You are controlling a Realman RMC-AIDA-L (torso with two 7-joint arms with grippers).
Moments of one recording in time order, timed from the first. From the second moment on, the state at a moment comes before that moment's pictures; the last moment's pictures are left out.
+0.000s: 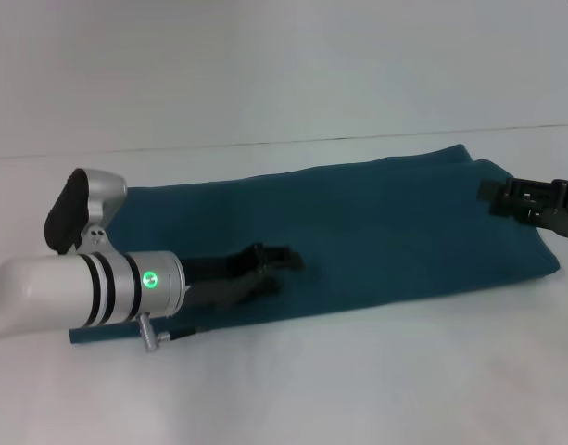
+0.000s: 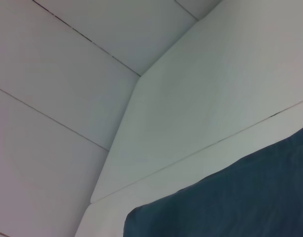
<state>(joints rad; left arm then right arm) -0.80 -2.17 0.95 0.38 1.94 0.93 -2.52 0.52 1.90 -0.52 -0.54 -1.95 -1.46 2.15</state>
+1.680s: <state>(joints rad) -0.70 -2.16 0.95 0.51 1.86 1.01 -2.52 0.51 1.90 -0.51 -0.53 -1.96 -1.46 2.16</state>
